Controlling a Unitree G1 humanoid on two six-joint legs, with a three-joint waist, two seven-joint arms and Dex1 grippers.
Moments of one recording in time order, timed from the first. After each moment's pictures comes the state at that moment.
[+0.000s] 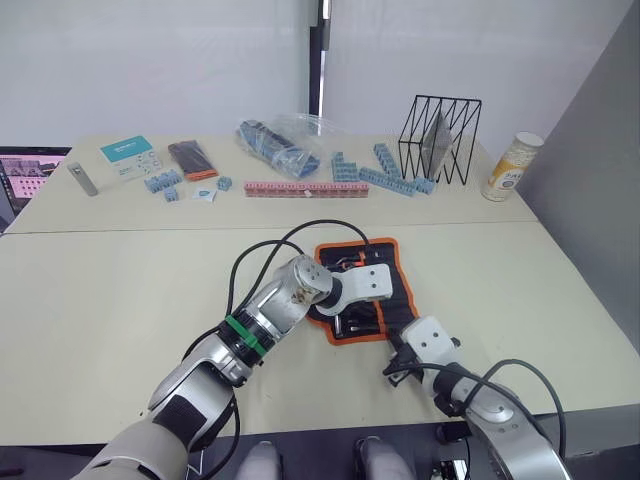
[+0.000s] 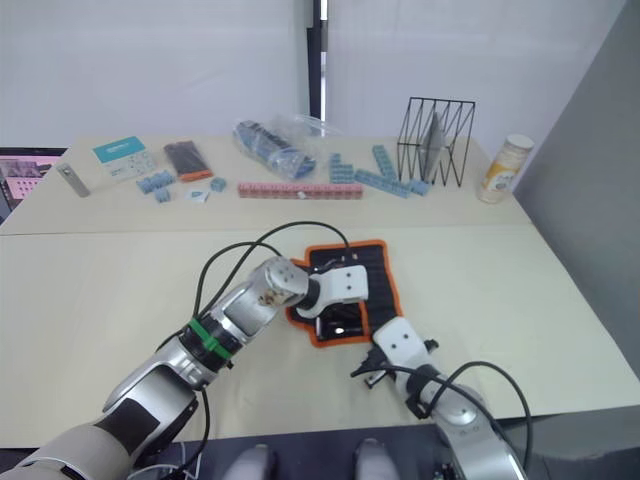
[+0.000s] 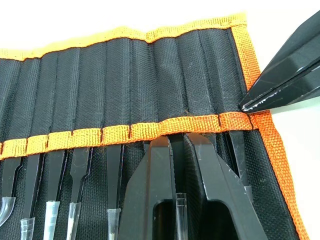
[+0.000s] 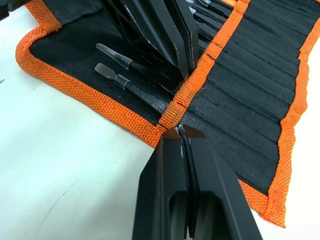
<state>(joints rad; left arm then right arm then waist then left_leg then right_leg) -0.86 0.21 -0.60 0.28 0.14 0.50 -1.01 0.16 -0.41 0.18 -0.56 -0.02 0.53 0.38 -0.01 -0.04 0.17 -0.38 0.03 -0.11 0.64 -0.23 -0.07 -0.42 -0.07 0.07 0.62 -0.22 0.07</state>
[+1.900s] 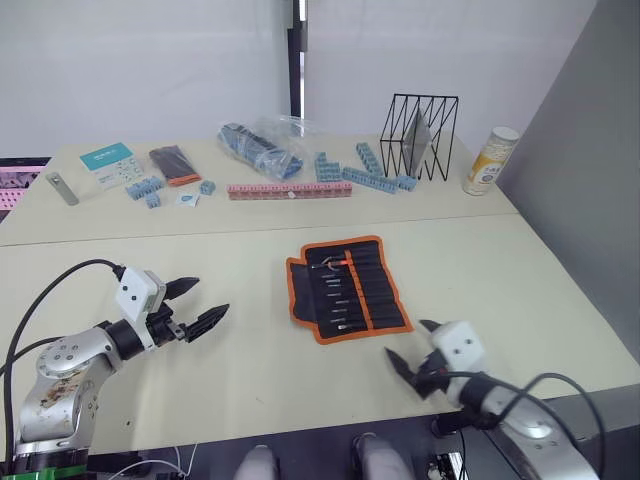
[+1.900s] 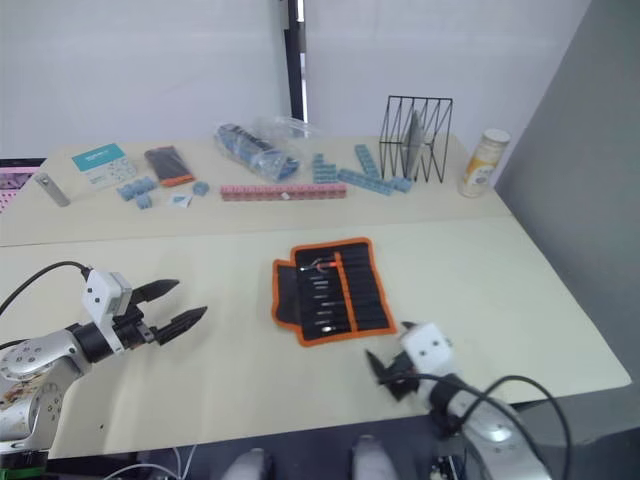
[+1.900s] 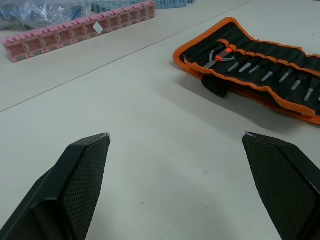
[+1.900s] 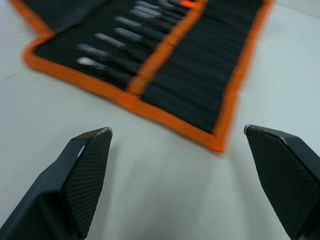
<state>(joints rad) 0.01 0.64 0.34 -0.16 -0.40 0.31 -0.94 0.20 -0.45 0.14 -0.64 0.06 0.48 0.44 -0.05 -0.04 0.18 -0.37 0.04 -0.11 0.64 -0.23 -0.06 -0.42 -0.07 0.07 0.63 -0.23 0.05</state>
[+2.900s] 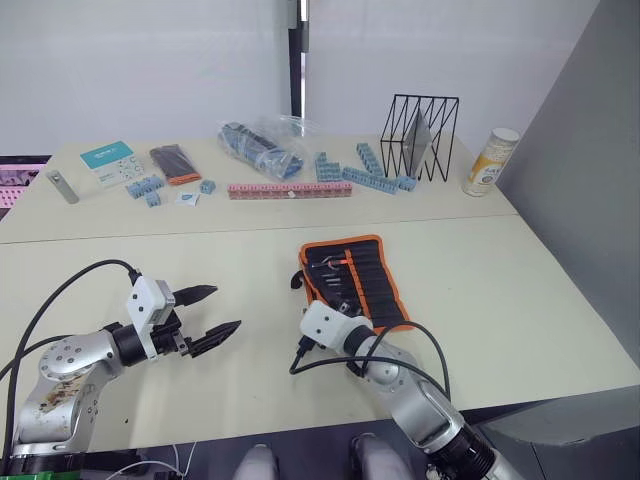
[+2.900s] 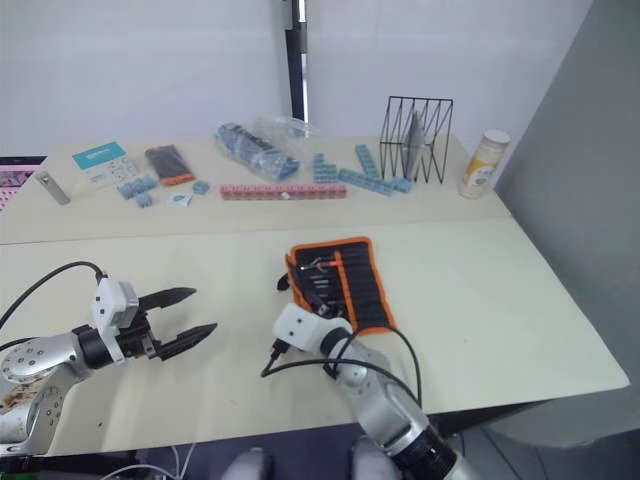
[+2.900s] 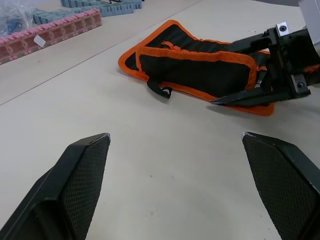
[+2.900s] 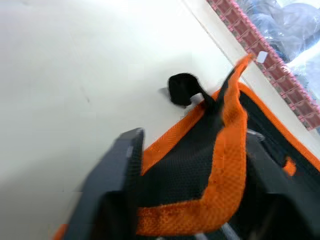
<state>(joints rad) 0.00 0.68 0.28 -0.16 -0.45 0.22 -1.04 -0.26 -0.19 0.59 -0.19 -0.46 0.35 0.25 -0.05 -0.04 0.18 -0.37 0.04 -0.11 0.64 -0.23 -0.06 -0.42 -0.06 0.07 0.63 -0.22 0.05</state>
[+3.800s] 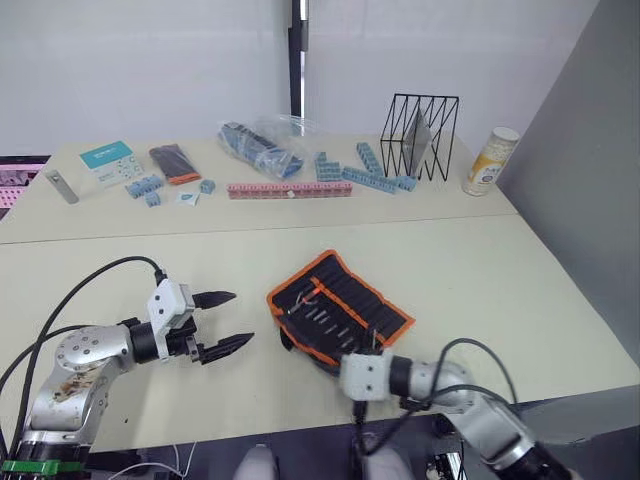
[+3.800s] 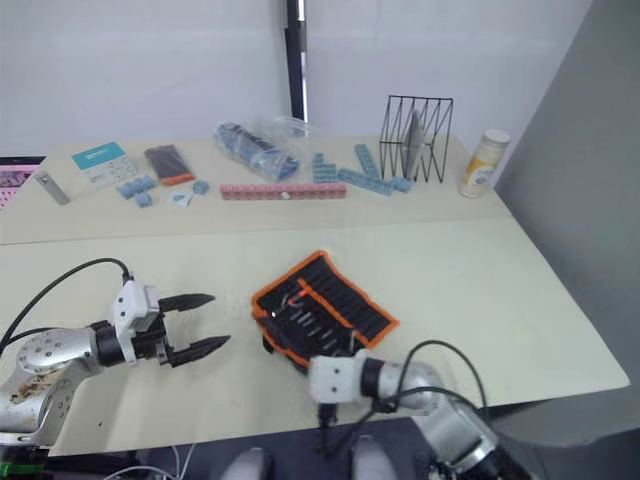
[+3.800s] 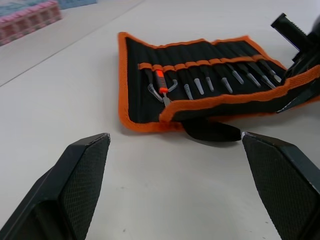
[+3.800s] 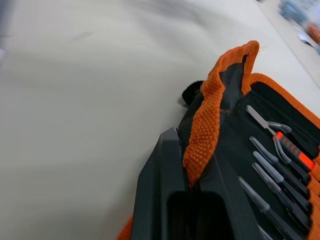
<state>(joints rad) -0.07 0.75 0.16 -0.12 -0.43 0.17 -1.17 -0.14 -0.60 0.49 -0.29 -0.11 -0.15 0.78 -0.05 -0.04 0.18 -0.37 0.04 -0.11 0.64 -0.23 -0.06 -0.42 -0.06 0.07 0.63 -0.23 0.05</state>
